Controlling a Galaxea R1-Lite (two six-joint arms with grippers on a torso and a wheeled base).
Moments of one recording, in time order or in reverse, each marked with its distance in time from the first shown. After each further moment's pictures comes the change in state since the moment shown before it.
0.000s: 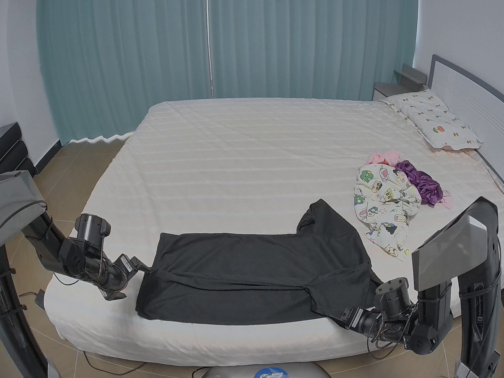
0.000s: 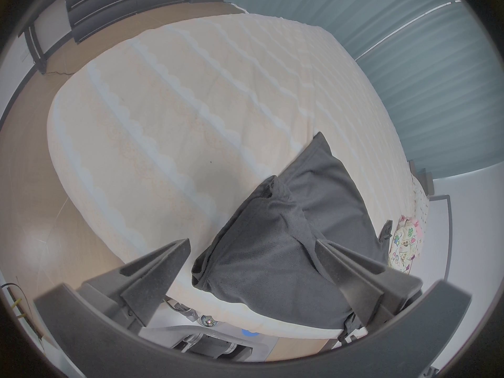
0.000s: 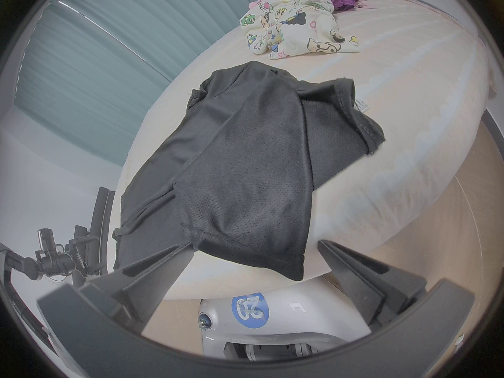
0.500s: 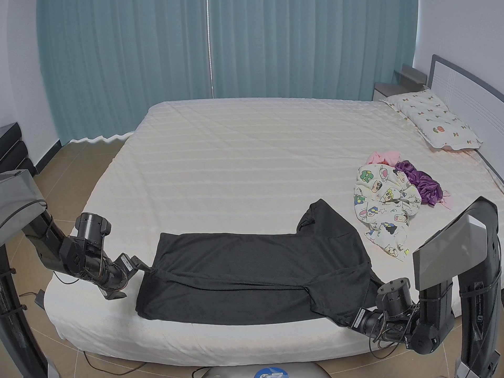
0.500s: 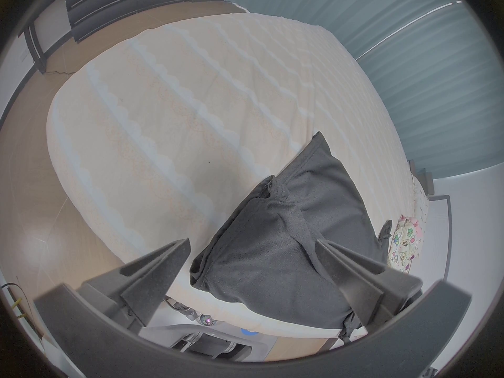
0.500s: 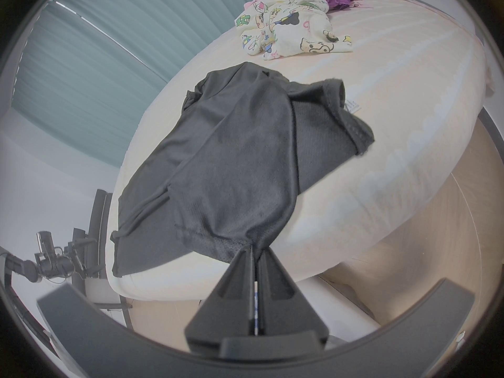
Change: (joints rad) left arm 0.005 0.002 -0.008 0.005 0.000 0.000; right arm -0.028 -0.011 0.014 0.002 0.002 -0.001
